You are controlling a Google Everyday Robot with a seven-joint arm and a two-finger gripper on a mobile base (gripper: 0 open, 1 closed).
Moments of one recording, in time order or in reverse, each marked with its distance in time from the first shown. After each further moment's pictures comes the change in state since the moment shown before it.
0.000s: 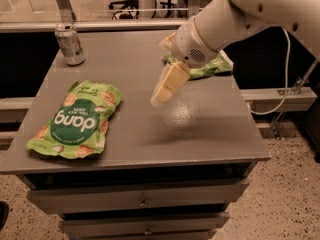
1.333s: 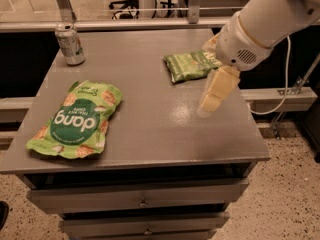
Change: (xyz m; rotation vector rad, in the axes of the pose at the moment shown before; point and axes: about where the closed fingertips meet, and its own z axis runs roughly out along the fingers) arm 0.068 0.027 -0.081 0.065 0.260 0.040
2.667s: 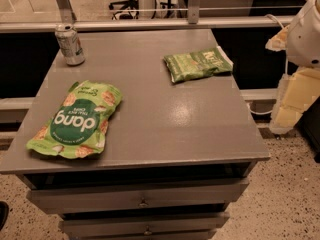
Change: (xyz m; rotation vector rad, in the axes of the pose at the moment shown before) arm 0.079 0.041 -0.098 0.071 0.291 0.034
